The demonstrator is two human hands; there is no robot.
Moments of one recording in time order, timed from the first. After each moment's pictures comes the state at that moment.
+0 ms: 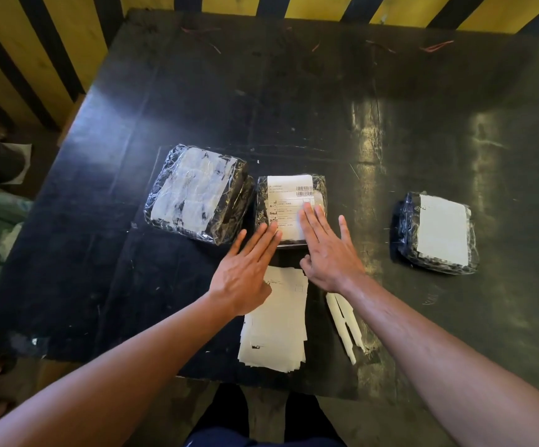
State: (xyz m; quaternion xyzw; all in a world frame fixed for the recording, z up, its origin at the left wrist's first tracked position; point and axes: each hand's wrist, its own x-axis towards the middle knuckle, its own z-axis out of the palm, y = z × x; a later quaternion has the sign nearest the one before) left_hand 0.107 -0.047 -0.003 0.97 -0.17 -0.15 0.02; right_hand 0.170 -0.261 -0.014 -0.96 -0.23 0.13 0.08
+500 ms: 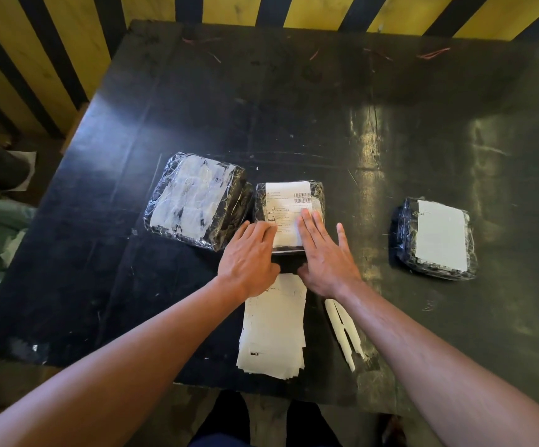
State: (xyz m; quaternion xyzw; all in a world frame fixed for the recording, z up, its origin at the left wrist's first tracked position) left_hand 0.143 -0.064 0.023 0.99 -0.11 -0.06 0.10; right_hand 0.168 -0.258 -0.007 -0.96 -0.21 0.15 0.10
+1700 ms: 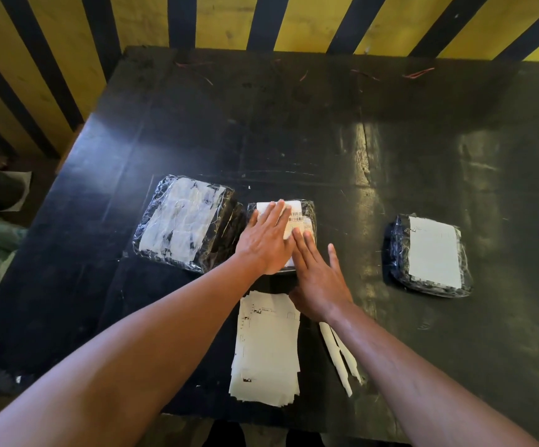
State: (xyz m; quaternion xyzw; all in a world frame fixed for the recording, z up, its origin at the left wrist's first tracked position) left_hand 0.229 -0.094 0.015 0.97 -0.11 -0.17 0.10; right_hand 0.168 -0.257 -0.009 -0.96 -0.20 0.16 0.12
